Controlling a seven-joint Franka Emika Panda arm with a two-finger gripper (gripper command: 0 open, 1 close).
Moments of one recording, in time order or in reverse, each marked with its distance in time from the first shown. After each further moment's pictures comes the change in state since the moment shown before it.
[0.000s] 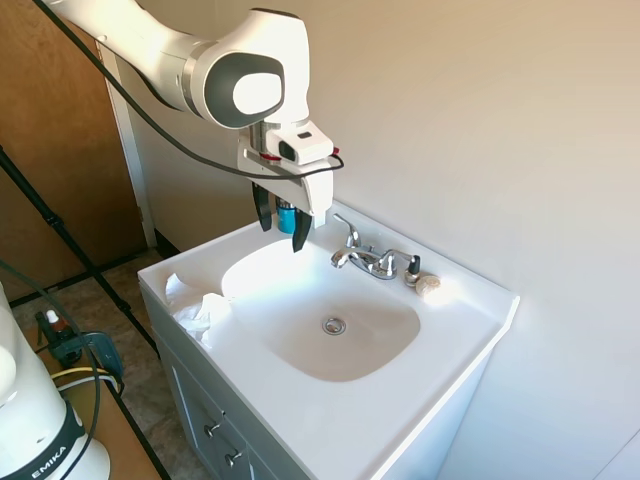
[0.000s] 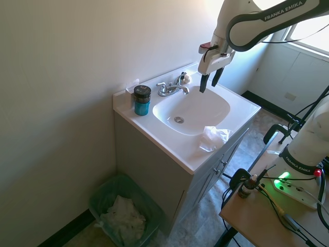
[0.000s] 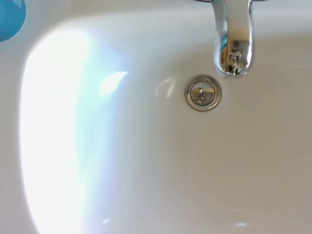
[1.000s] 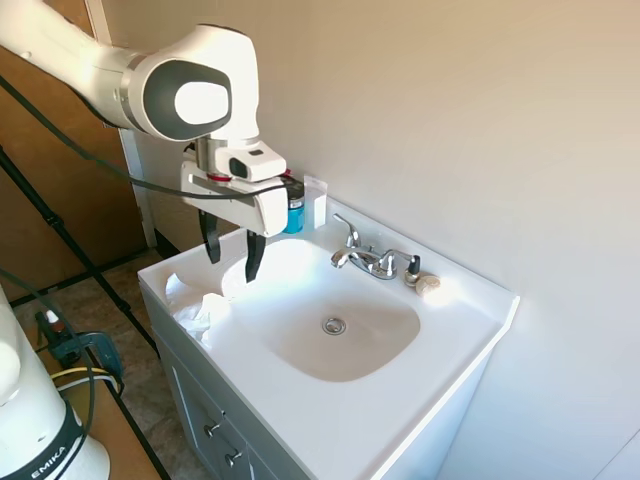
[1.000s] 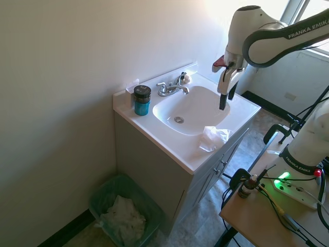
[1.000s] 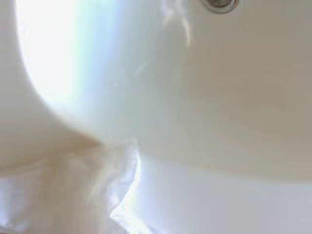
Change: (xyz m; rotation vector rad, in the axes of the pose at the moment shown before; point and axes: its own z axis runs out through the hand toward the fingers) arm -0.081 0.041 0.017 -0.155 -0.051 -0.177
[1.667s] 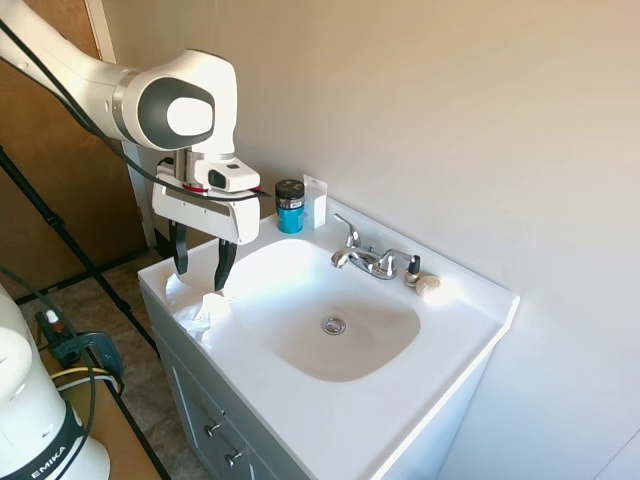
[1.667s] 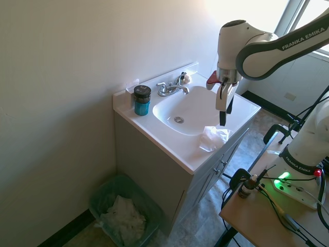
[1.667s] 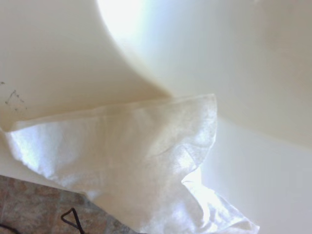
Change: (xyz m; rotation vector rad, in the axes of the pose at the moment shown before) arm -0.033 -0.035 0.051 -0.107 -0.100 -0.116
